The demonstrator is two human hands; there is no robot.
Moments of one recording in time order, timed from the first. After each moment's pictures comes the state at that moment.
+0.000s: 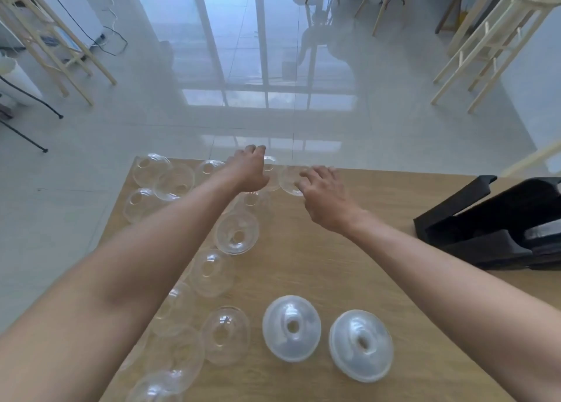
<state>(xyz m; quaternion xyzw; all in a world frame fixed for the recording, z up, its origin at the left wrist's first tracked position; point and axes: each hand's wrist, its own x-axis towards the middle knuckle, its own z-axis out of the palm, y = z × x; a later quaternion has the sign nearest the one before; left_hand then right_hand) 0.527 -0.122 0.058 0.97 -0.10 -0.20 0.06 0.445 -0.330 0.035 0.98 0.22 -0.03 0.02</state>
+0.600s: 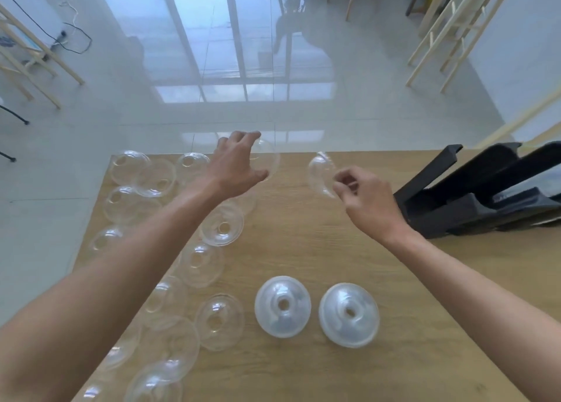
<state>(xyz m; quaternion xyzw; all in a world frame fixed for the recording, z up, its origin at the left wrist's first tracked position) 0.472 -0.129 0.086 0.96 -0.13 -0.08 0.24 0.354 -0.398 0.083 0.92 -0.06 0.02 -0.39</state>
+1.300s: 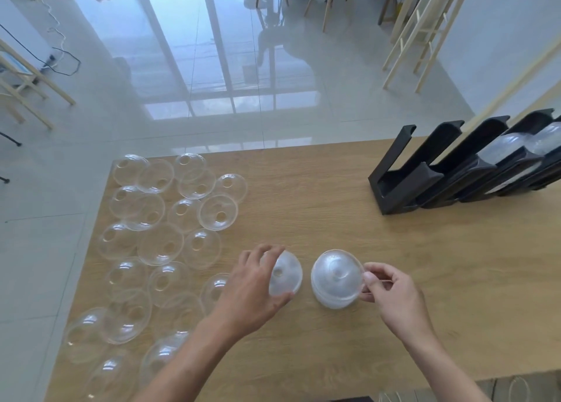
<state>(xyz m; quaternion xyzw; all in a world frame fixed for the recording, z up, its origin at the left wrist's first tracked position) 0.211 -0.125 0.061 0.93 -0.21 -0.16 0.26 0.126 -0.399 0.051 0.76 -0.36 -0.02 -0.54</state>
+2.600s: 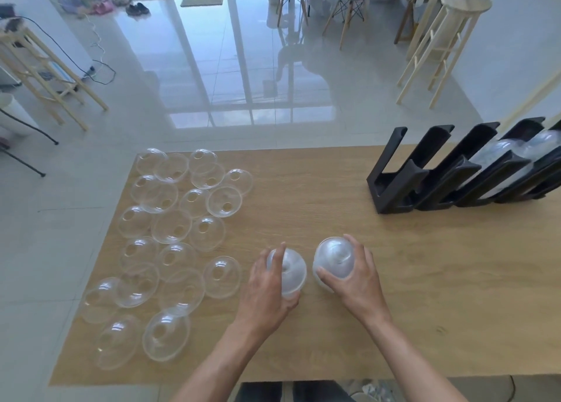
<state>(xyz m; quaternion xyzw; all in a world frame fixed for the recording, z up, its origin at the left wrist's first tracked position) 0.145 -0.164 0.030 0.95 -0.12 -0.11 0.28 0.127 -0.387 0.013 0.88 -0.16 0.02 -0.45</state>
